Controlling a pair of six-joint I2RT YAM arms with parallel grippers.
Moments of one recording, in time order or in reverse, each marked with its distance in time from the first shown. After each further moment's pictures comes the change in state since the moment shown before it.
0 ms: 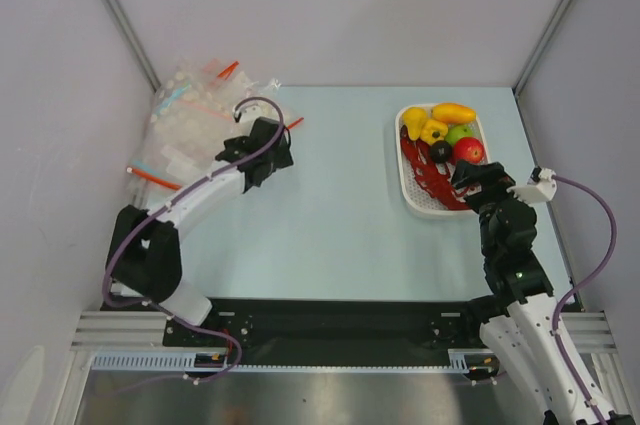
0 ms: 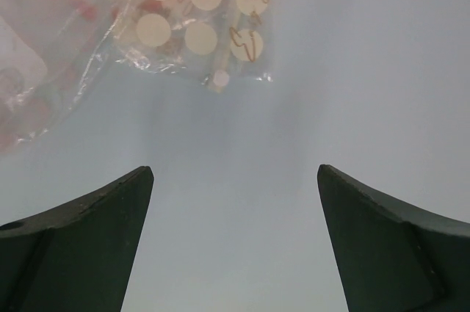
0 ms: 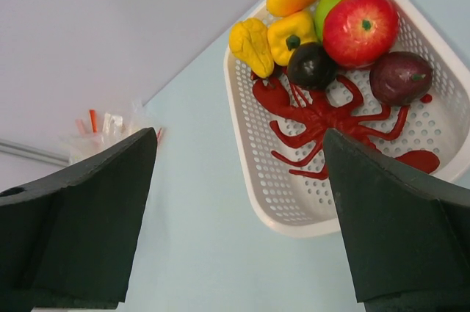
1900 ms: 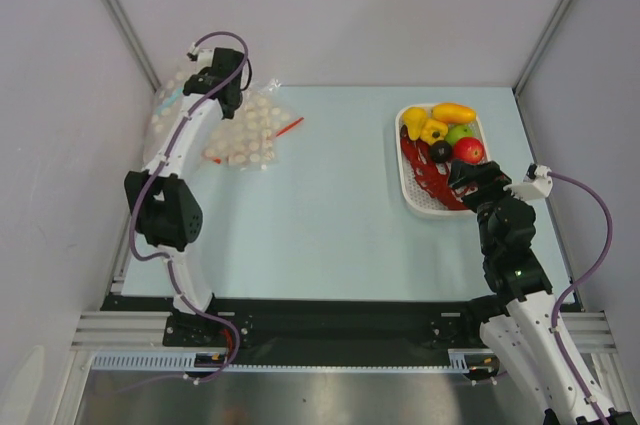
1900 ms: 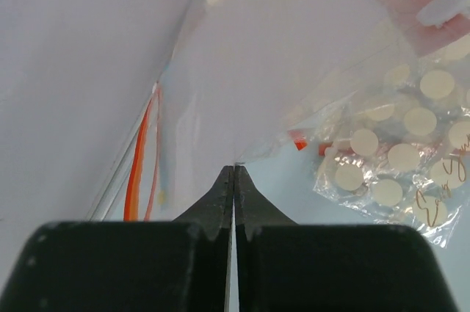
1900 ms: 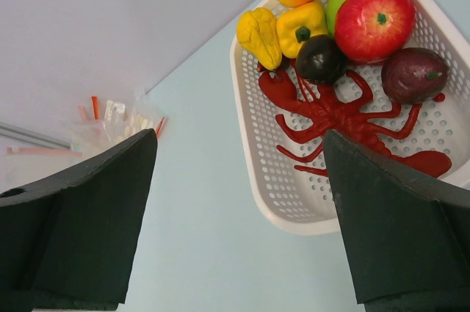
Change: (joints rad) left arm 0.301 0.414 0.808 -0.537 -0.248 0.276; right arm 0.000 0.023 -0.003 0.016 -0.051 -0.014
